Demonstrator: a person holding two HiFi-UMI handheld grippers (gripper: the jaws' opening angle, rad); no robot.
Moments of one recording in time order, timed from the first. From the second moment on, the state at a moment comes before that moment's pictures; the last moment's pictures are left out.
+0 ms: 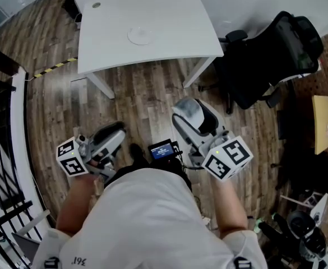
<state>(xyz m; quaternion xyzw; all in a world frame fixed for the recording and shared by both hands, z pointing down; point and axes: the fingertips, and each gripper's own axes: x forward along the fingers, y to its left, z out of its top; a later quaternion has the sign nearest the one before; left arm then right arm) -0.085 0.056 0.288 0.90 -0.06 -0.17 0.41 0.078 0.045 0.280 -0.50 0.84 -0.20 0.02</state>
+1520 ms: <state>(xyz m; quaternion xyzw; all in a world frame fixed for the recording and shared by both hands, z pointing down) -0.031 -0.265 0.418 0.86 -0.28 -0.10 0.43 0.057 -0.373 0.474 -0.34 0.90 -0.14 -0.25</state>
